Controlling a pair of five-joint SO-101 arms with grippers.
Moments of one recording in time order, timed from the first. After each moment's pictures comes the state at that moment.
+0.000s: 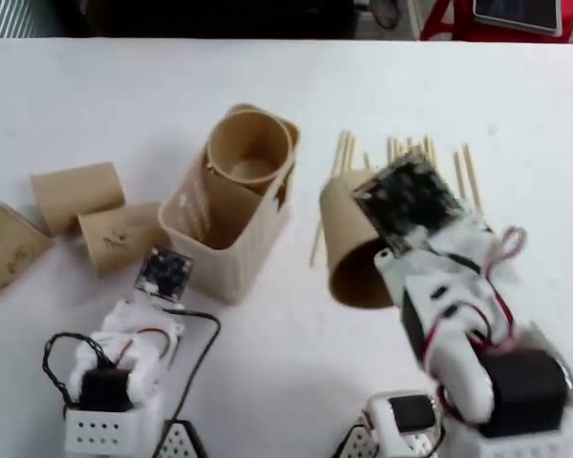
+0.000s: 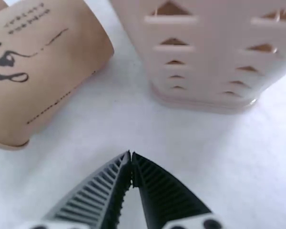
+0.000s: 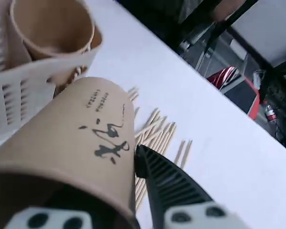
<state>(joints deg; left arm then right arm) -4.5 -104.1 97.1 73.4 -12.6 -8.6 -54.6 4.6 90.0 33.4</state>
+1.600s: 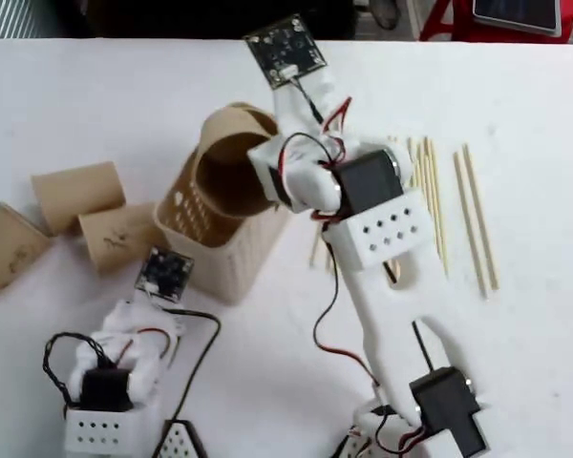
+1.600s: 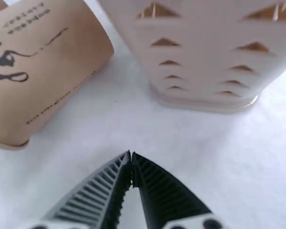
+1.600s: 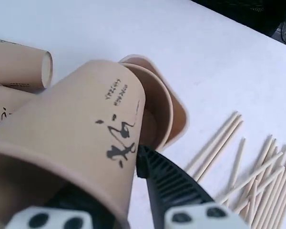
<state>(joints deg) -4.5 -104.1 97.1 73.4 -12.6 -28.4 -10.0 -12.9 79.5 6.2</state>
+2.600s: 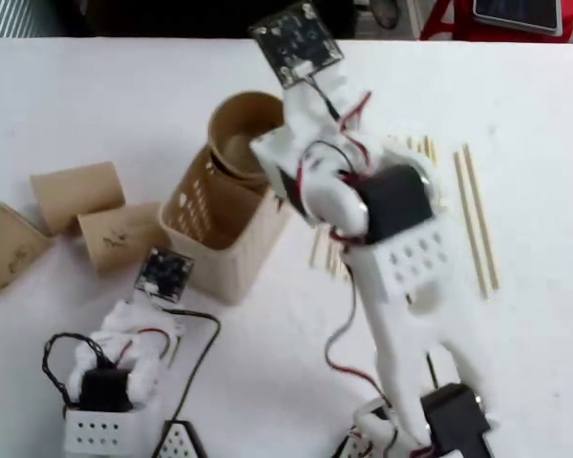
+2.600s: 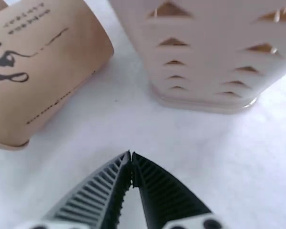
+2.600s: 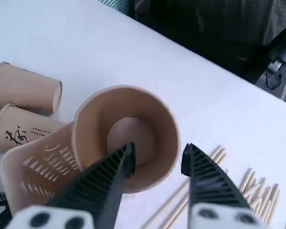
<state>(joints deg) -4.5 -104.1 97.1 73.4 -12.6 -28.5 -16.7 -18.8 80.6 10.9</state>
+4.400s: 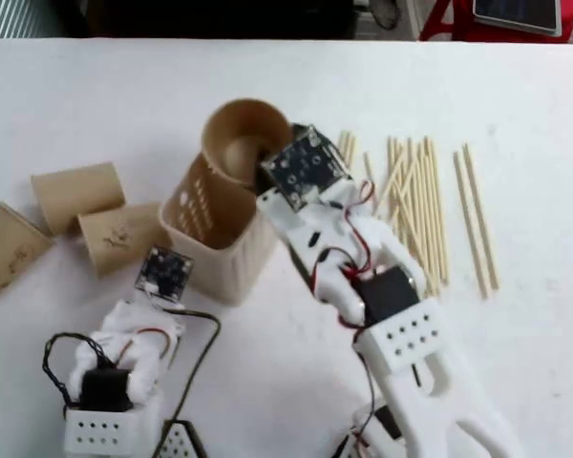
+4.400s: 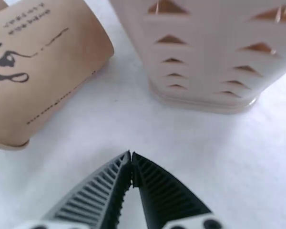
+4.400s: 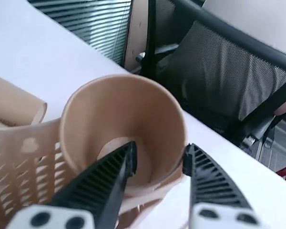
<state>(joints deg) -4.5 -104.1 97.1 73.4 -12.6 -29.7 -42.3 43.6 25.1 19.7</state>
